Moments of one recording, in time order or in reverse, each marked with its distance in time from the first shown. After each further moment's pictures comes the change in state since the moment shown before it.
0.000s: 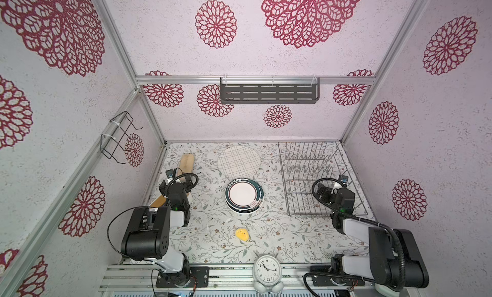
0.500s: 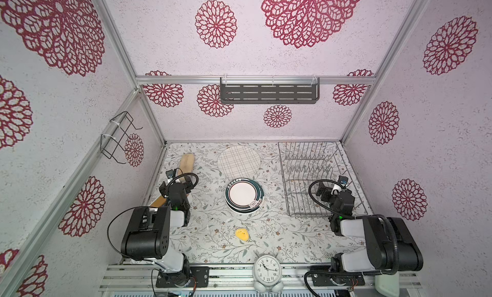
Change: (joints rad) left arm 0.000 0.000 0.000 -0.022 -0.009 -0.006; right arm 0.000 0.129 -0.071 0.375 0.022 -0.068
